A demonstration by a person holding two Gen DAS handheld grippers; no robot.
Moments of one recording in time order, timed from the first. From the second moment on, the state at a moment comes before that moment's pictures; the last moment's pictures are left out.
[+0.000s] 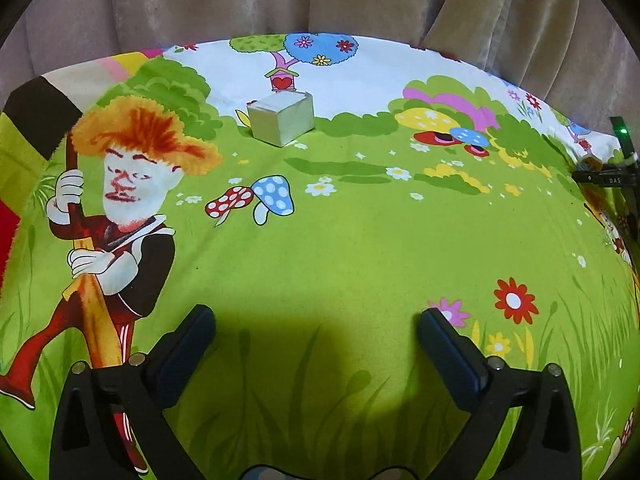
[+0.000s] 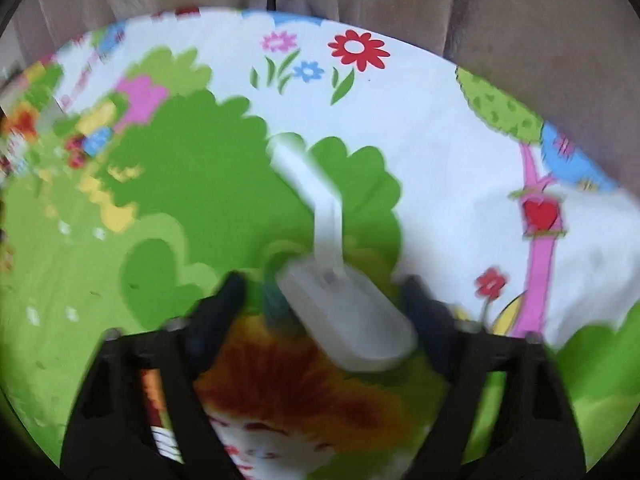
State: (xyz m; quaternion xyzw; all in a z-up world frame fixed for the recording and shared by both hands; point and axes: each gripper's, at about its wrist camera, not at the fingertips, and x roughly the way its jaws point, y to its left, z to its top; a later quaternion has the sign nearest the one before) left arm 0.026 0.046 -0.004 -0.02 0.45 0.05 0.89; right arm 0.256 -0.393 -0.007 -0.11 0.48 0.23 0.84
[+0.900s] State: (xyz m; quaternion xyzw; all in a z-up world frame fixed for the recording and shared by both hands) left arm 0.176 0.085 -0.001 -0.09 0.46 0.11 0.88; right arm 0.049 -0.177 0.005 -0.10 0.41 0.26 0.87
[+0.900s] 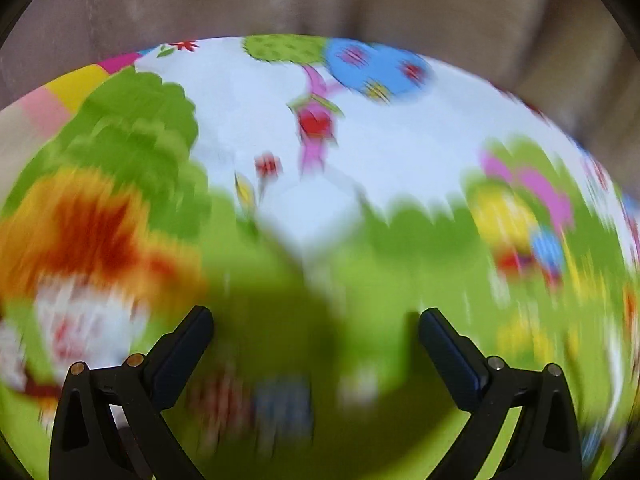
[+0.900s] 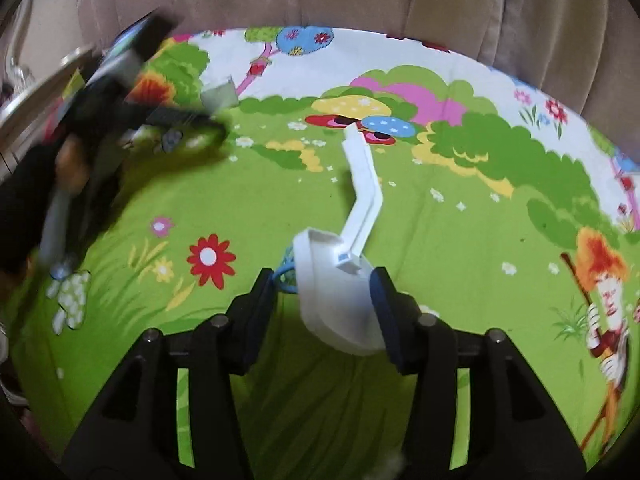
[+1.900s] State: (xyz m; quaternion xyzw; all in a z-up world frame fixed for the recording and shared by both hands) left arm 0.011 0.066 0.003 -0.05 0.42 0.08 0.90; right arm 0.041 -0.166 0.008 -0.11 0.41 0.22 0.88
